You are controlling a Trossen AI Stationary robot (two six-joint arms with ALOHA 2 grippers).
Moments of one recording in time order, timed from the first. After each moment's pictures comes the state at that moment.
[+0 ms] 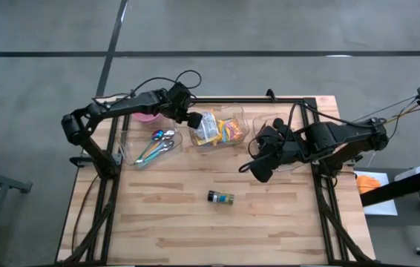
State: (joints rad) left arm 0.57 1.64 1.18 -0.55 0.17 -0.53; right arm 0.29 1.49 1.76 -1.37 0.42 0.91
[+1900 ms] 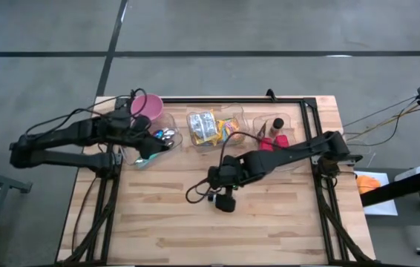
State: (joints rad) left arm 0.18 0.79 0.84 -0.58 0.14 -0.79; right arm 0.25 1.92 1.76 -0.98 0.04 0.48
